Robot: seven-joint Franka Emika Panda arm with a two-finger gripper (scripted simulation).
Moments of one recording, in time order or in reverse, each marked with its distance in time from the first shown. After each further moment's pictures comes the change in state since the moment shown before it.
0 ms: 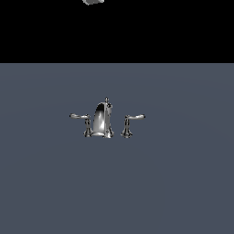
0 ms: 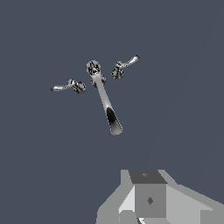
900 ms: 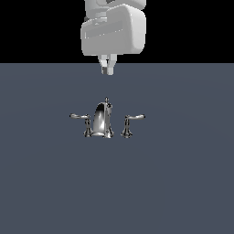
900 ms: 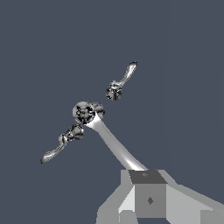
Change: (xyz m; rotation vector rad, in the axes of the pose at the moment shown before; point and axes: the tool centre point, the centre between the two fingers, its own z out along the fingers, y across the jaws) arm 0.097 -0.028 0.112 0.009 0.000 0.452
